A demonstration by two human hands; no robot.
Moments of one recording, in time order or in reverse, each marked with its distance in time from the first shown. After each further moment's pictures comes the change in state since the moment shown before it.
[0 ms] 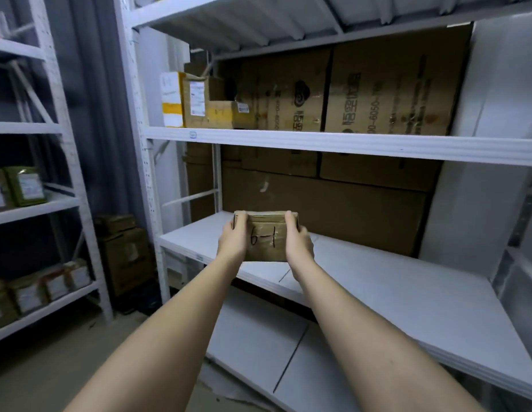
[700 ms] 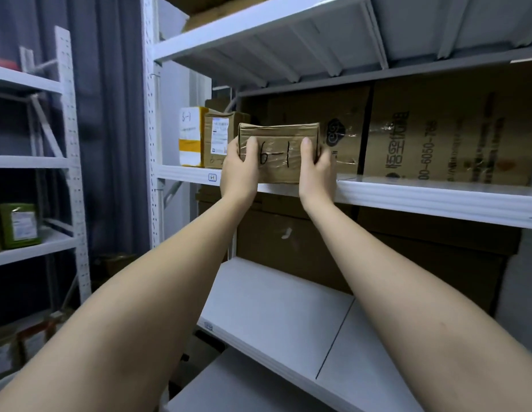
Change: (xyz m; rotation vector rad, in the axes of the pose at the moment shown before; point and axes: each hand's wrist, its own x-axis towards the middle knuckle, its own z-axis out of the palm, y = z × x) left_hand 0.217 0.178 -0.027 -0.005 0.183 0.659; right_hand 0.175 -0.200 0.113 -0.007 0.219 -0.651
